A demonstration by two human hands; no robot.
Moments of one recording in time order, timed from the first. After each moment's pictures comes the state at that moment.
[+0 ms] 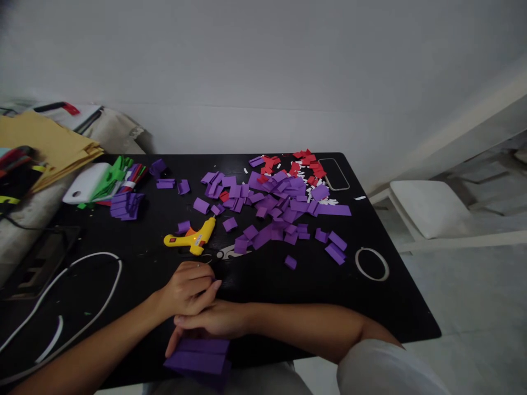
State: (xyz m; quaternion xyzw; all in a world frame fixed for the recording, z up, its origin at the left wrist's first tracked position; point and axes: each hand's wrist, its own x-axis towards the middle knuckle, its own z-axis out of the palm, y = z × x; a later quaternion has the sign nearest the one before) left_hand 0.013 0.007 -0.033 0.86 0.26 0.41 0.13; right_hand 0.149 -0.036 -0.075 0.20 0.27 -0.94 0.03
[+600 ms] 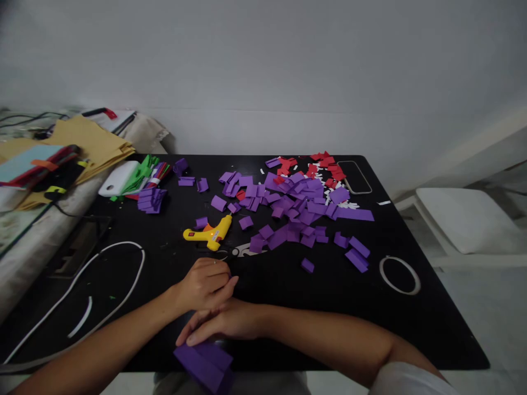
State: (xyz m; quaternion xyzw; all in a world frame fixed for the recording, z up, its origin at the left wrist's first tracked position) left_hand 0.014 0.004 -0.034 0.88 0.27 0.40 0.06; right_hand 0.154 -0.031 -0.049 0.20 0.35 -0.91 -0.02
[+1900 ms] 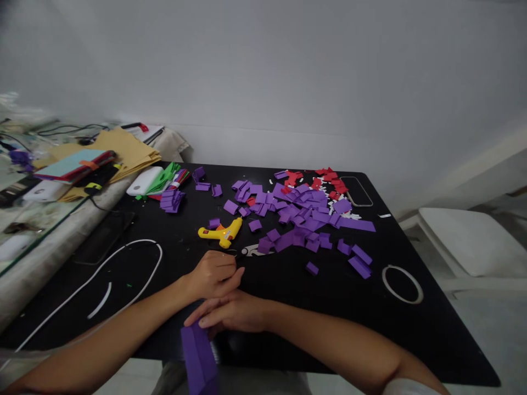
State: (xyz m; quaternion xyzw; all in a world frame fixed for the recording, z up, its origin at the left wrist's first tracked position) left_hand 0.012 0.007 -0.028 0.87 0.27 0.41 0.01; right_hand 0.155 -0.029 -0.054 0.20 0.31 -0.93 -0.05
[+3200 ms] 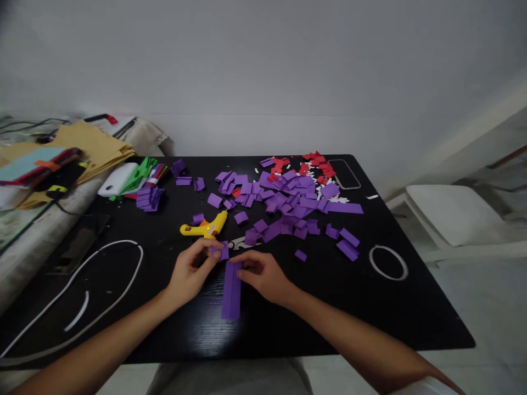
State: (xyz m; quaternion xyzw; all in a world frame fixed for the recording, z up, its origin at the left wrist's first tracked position) left_hand 0.012 -0.013 -0.022 0.66 0.49 0.46 0.35; right_hand 0.231 -0.007 -0.039 0.39 0.52 -0.68 -0.35
